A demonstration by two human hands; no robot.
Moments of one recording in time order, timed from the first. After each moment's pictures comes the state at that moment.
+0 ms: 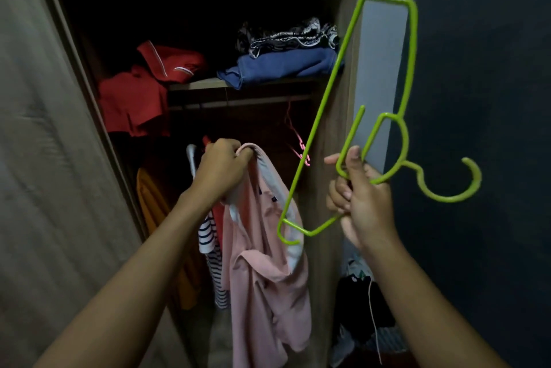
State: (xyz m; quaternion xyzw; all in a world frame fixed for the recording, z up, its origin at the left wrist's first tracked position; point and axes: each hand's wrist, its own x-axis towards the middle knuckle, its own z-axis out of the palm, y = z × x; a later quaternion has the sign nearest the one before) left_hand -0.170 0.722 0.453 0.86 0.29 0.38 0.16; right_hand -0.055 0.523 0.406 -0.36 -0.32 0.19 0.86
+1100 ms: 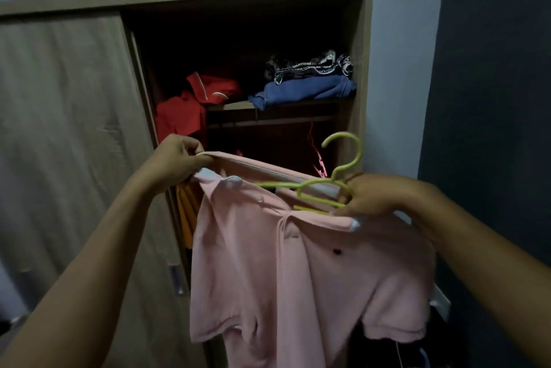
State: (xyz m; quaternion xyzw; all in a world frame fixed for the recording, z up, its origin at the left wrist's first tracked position) left_hand -0.288 0.701 0.503 0.83 0.32 0.36 0.27; right_hand -0.007 0.483 0.471 -0.77 -0.63 0.04 0.04
